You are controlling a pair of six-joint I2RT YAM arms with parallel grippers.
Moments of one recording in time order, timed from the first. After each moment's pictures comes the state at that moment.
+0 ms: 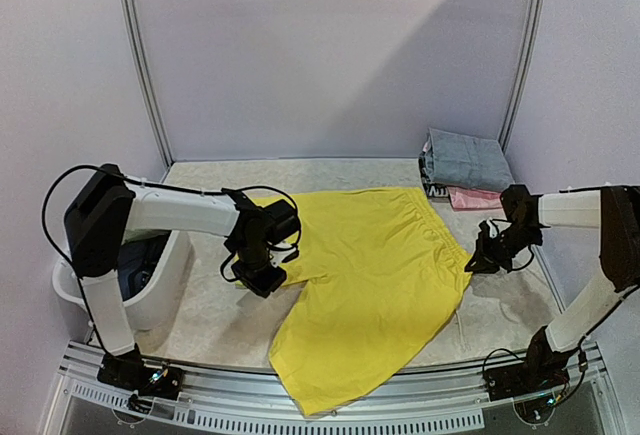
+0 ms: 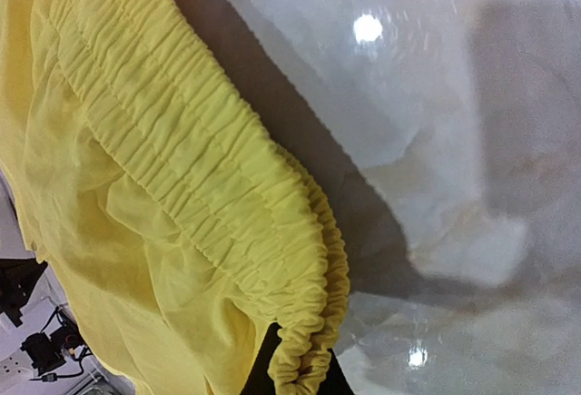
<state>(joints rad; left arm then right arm) -0.83 1.89 1.22 -0.87 -0.01 -0.20 0.03 1.57 0.82 -0.63 -0.44 0.37</state>
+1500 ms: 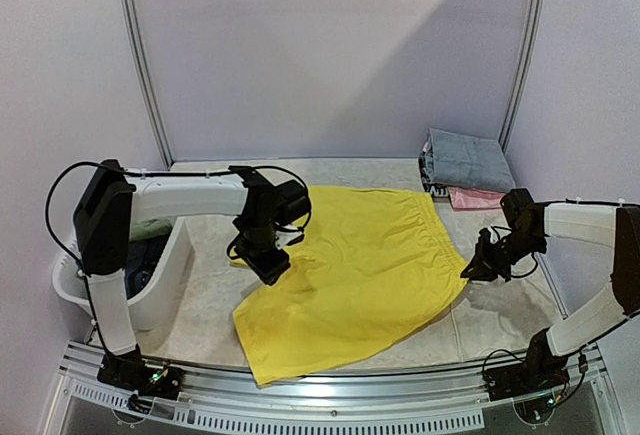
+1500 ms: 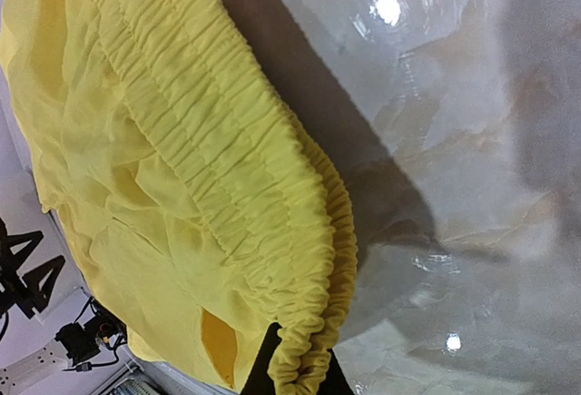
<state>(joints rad) -0.83 1.95 1.47 -1.09 -0.16 -0.10 0.08 1.42 0.74 -0.66 -0.51 0.53</state>
